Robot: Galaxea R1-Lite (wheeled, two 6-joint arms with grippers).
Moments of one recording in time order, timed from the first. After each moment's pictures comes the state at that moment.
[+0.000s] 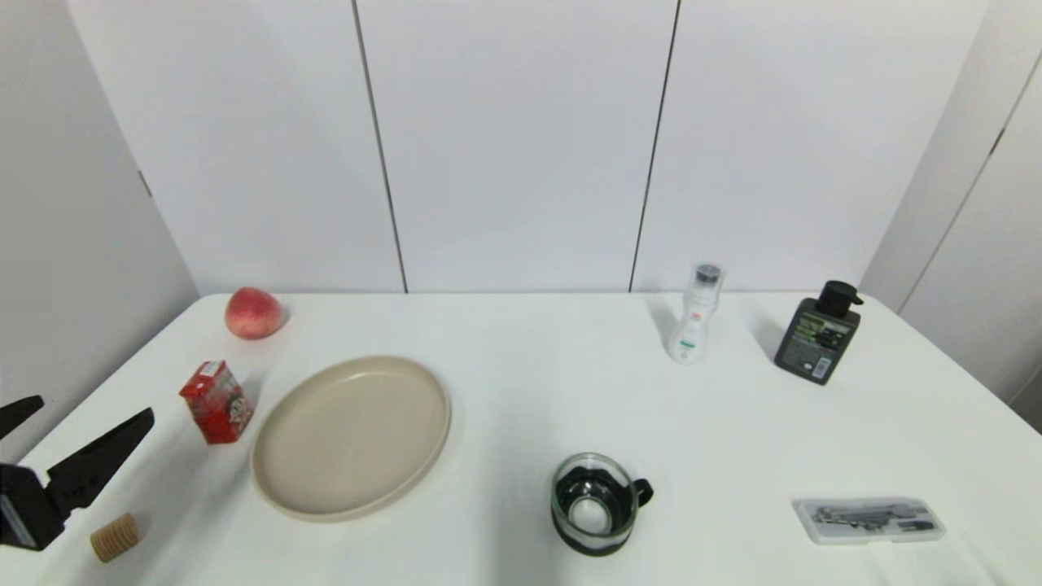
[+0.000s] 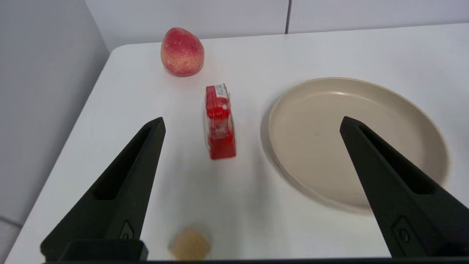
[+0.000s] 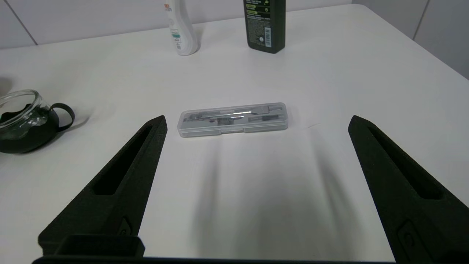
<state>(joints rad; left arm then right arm) 0.20 0.84 -0.22 -0.46 -0.26 0.10 -0.01 0.00 0.00 0.02 -0.01 0.11</state>
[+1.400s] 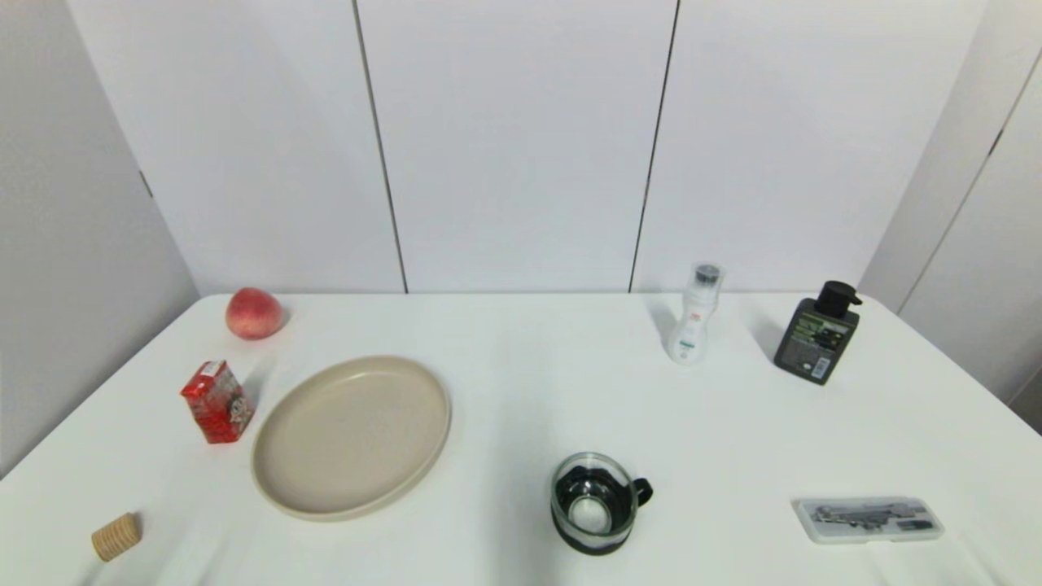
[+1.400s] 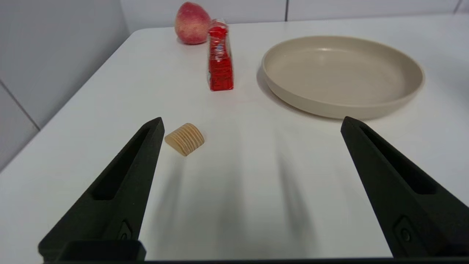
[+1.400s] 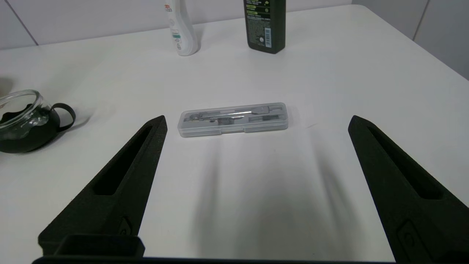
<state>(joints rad) 0.01 0.00 0.00 -0.01 -0.01 0.04 -0.01 0.00 0.00 0.02 -0.01 0.11</state>
